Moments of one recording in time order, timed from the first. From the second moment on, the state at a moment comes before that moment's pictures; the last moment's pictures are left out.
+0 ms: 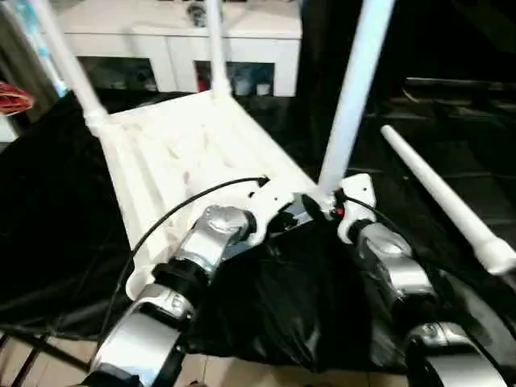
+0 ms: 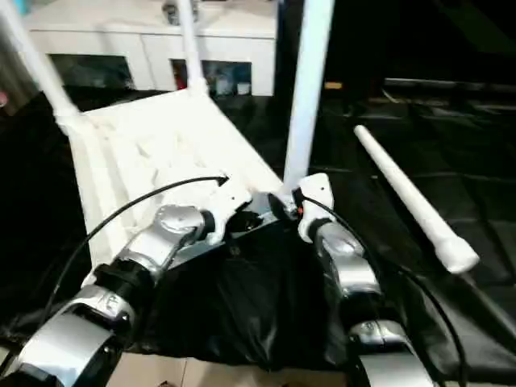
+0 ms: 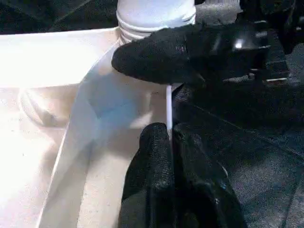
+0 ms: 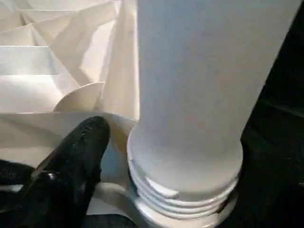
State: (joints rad) left arm -0.72 0.03 -0.27 0.80 0.13 0.14 -0.72; right arm -0.46 -0.17 -0.02 0.67 0.07 -0.05 0.42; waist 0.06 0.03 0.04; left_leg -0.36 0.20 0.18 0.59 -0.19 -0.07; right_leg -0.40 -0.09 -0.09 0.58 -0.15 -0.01
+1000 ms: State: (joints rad) left arm -0.58 0.54 0.00 0.58 0.20 0.26 -0.44; right arm -0.14 -0.39 0.05 0.16 0.20 0.23 0.74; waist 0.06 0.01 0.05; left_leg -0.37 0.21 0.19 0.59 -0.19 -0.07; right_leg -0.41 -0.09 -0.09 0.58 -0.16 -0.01
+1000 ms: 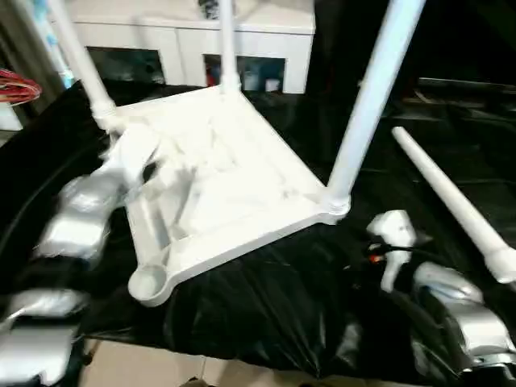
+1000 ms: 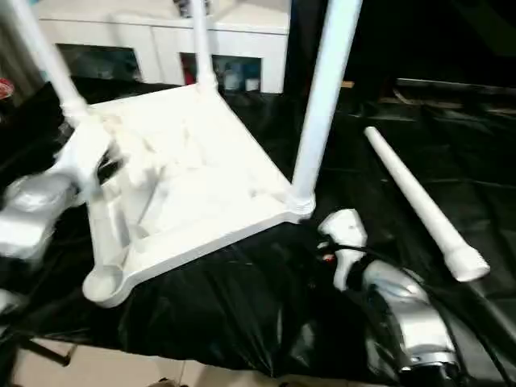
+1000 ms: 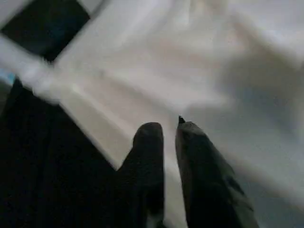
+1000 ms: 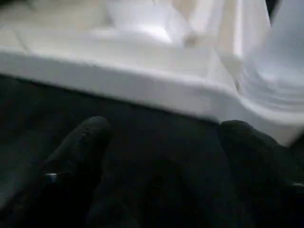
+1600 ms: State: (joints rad) left arm -0.46 0.60 -0.16 0.38 0.18 0.39 -0.80; right arm -0.37 -0.25 0.14 0.44 0.07 0.23 0.57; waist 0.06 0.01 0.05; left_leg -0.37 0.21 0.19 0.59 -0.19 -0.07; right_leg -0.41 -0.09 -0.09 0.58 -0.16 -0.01
